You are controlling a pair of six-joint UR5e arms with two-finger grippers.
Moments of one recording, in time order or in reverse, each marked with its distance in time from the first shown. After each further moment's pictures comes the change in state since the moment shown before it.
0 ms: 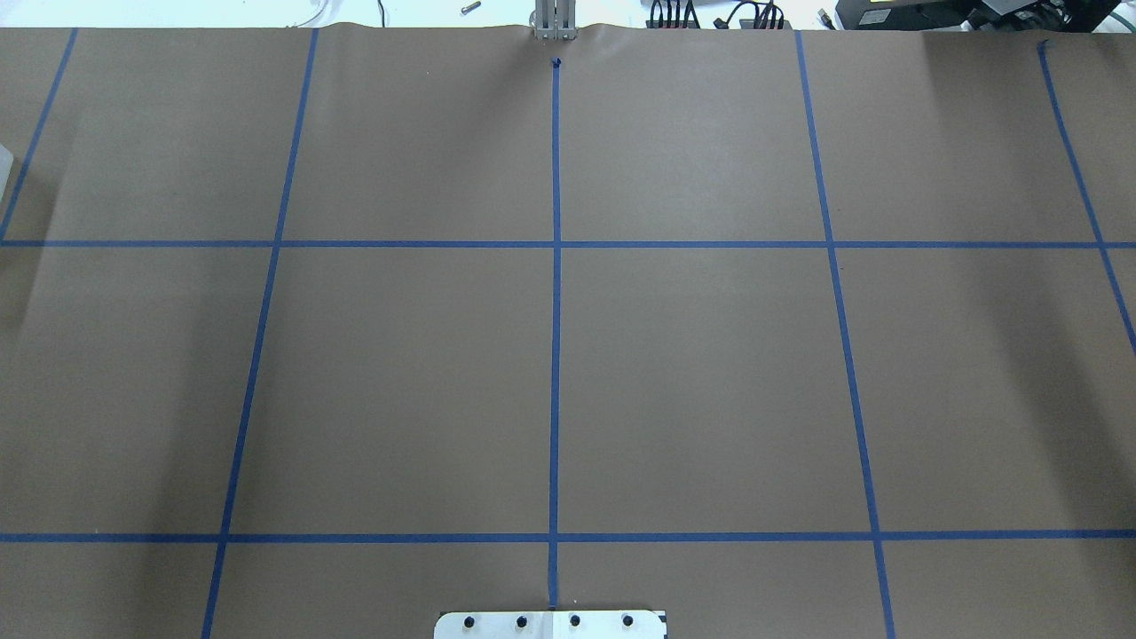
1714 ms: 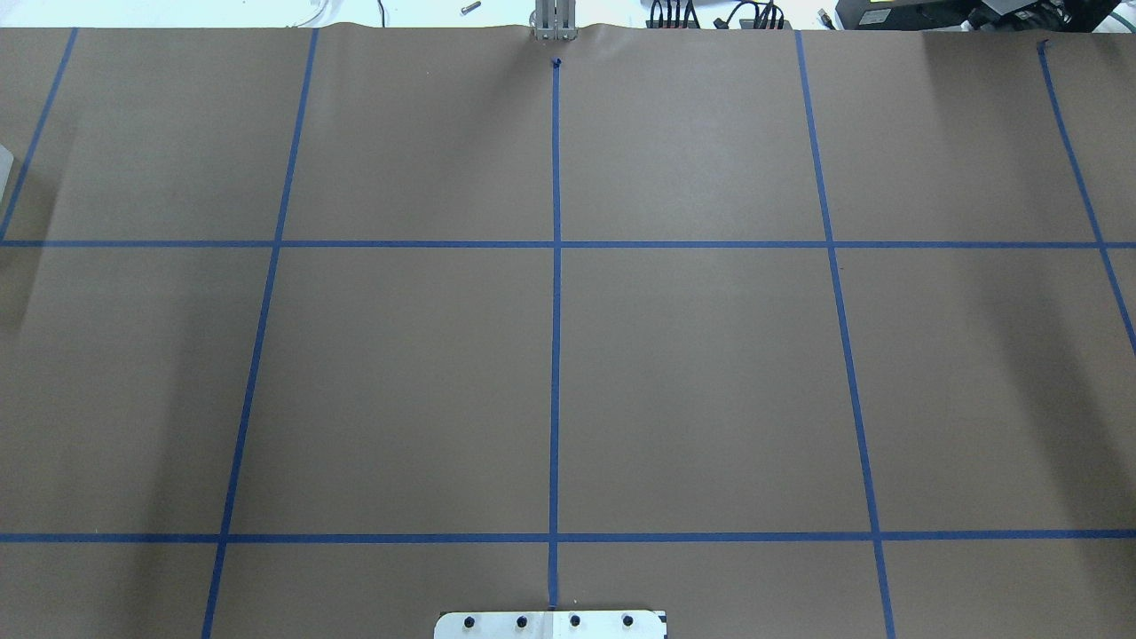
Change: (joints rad) left arm 0.001 0.033 0.007 0.001 0.002 0.000; right arm 0.000 -0.032 0.022 0.001 0.002 0.002
